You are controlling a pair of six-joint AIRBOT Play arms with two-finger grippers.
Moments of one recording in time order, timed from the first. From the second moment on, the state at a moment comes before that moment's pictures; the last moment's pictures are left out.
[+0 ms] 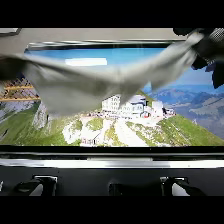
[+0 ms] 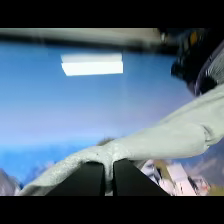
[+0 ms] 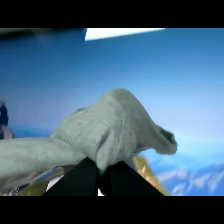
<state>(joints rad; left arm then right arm) 0.02 -0.82 1.46 0.92 -0.95 -1.36 -0.26 -1.17 1.79 -0.93 1.13 1.32</state>
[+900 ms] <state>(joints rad) 0.10 -0.78 1.23 1.06 -1.09 -1.41 -0.30 -0.92 1.54 -1.37 1.55 1.55</state>
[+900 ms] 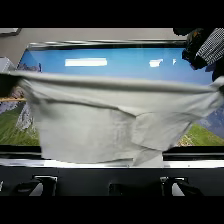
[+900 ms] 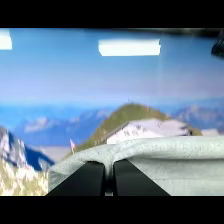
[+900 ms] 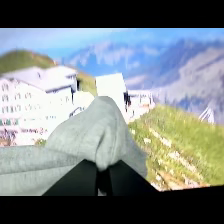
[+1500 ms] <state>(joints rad) 0.04 -1.46 1.11 0.88 -0.58 -1.39 -0.11 -1.60 1.33 -1.13 0.71 1.71</state>
